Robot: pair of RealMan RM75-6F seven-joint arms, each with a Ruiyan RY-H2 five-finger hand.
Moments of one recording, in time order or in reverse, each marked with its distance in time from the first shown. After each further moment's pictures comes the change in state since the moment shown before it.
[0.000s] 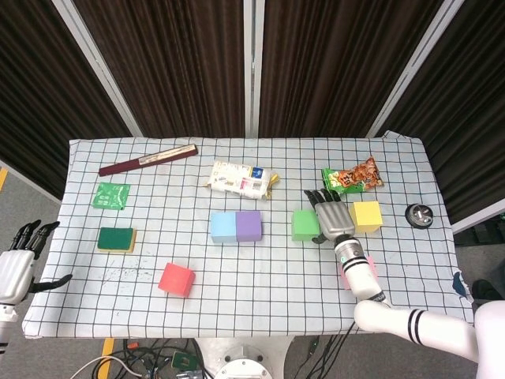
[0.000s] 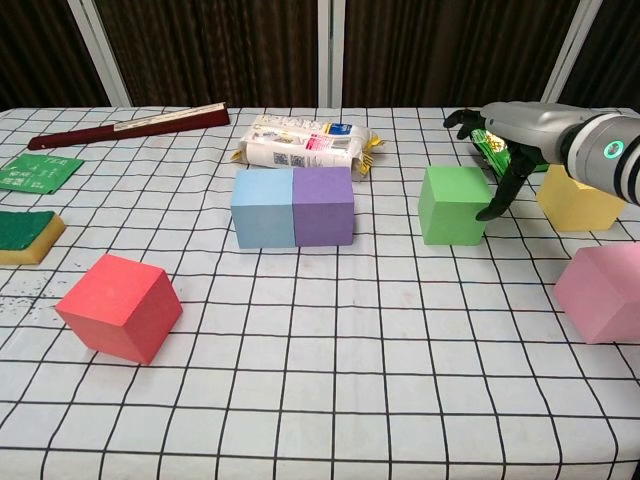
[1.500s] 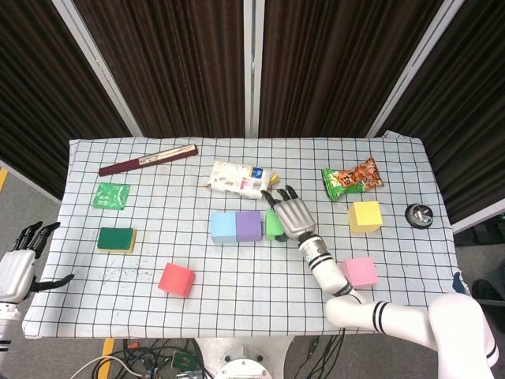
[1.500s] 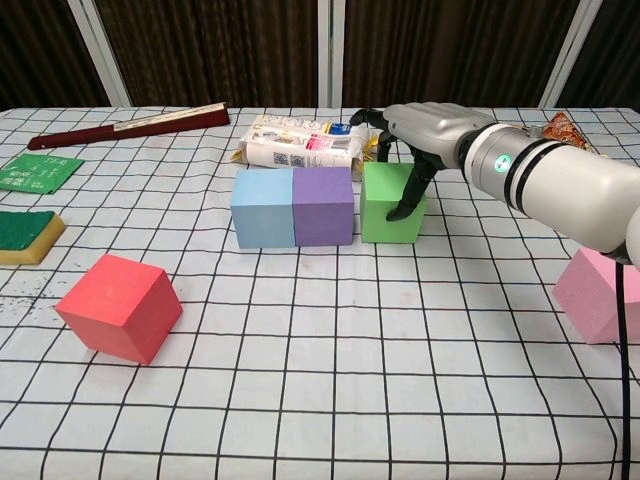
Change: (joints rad) left arm 0.013 -0.022 -0.036 0.024 -0.003 -0.059 -0.056; right arm 0.095 -0.185 0.028 0.178 -0.179 -0.063 0.088
